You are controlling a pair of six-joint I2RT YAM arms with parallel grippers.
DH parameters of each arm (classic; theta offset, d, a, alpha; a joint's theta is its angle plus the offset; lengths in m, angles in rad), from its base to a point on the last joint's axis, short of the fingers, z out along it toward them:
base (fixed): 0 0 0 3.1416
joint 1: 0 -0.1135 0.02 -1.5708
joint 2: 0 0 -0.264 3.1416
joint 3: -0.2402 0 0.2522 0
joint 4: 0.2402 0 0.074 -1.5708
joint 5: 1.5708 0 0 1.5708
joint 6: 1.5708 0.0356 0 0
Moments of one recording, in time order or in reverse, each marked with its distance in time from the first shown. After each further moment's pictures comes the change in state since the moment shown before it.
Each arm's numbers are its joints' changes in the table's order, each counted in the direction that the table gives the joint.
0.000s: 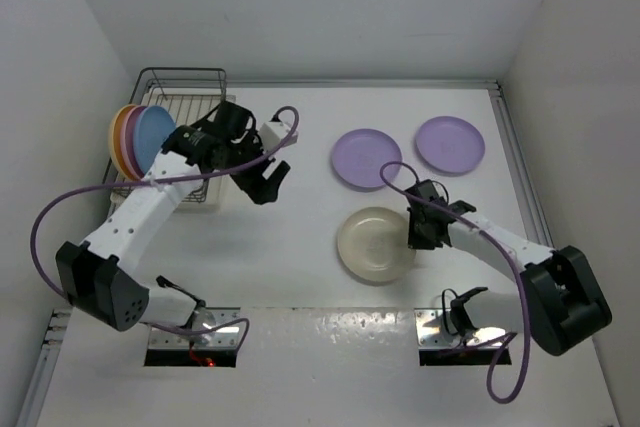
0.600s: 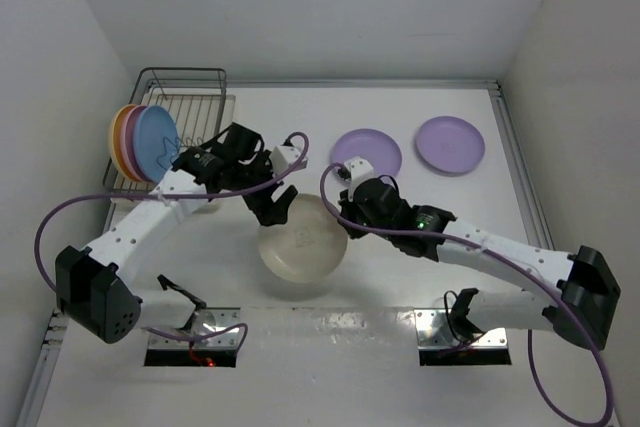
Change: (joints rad) left arm 0.097 0.090 0.204 -0.106 0.118 0.028; right arm -0.550 0.078 -0.233 -0.257 0.015 -0.137
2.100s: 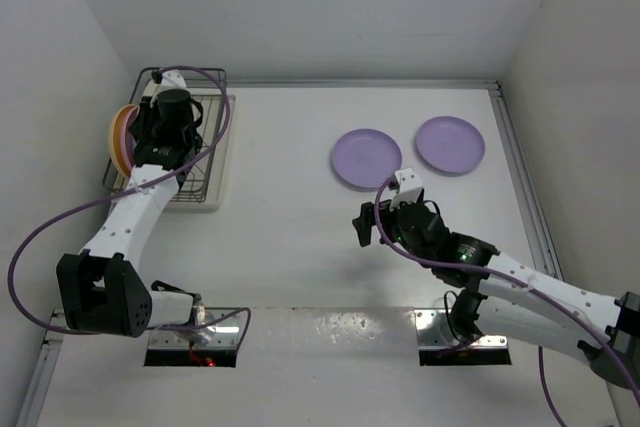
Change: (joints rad) left arm -0.404 -0.001 0.077 -0.742 -1.370 -0.034; right arm -0.012 0.360 0.253 -0.105 0.222 0.034
